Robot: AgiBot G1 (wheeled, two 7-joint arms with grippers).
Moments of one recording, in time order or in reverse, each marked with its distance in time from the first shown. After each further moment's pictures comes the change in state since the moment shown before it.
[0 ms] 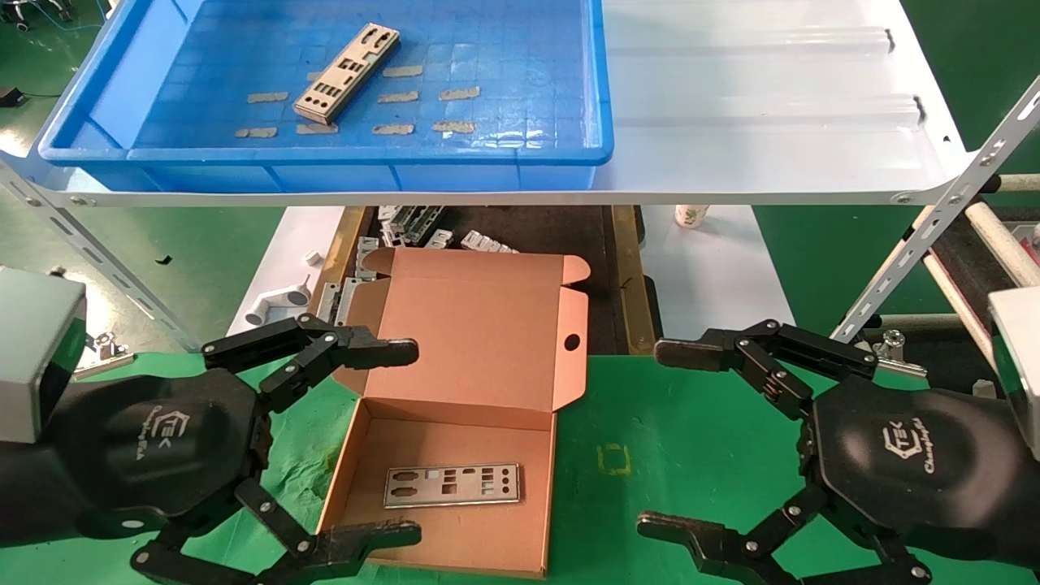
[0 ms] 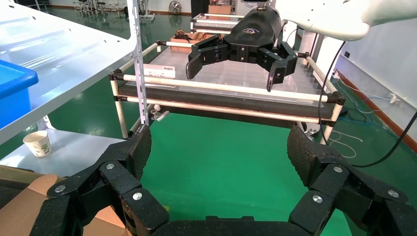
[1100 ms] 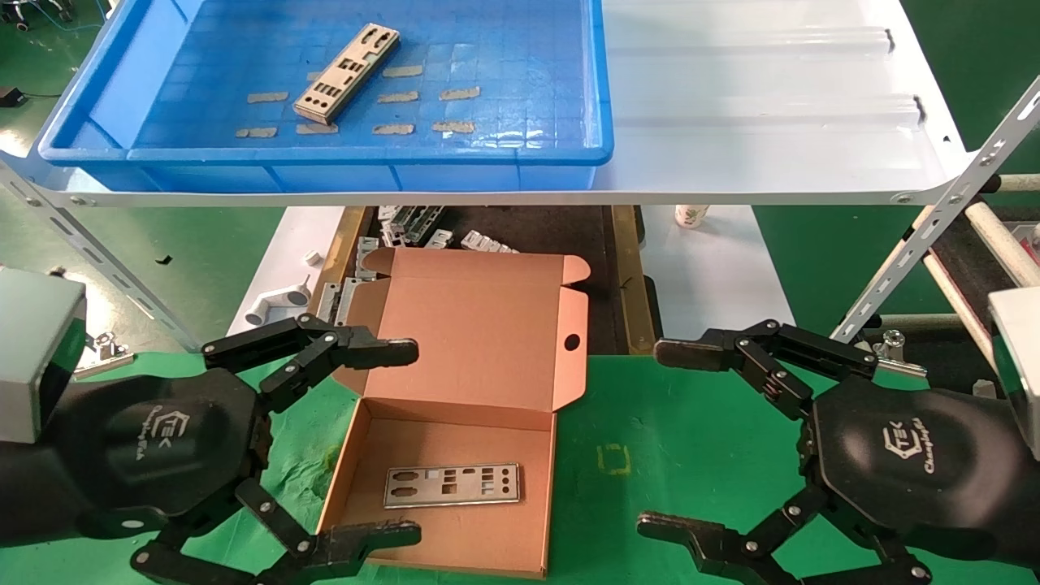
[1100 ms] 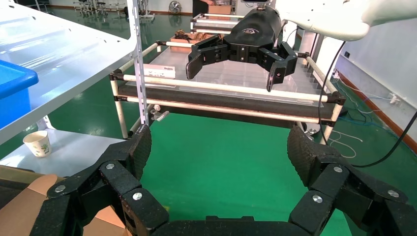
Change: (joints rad) left arm 0.000 0.000 0.000 0.000 0.000 0.000 0.000; right arm 0.000 0.000 0.000 0.000 0.000 0.000 0.000
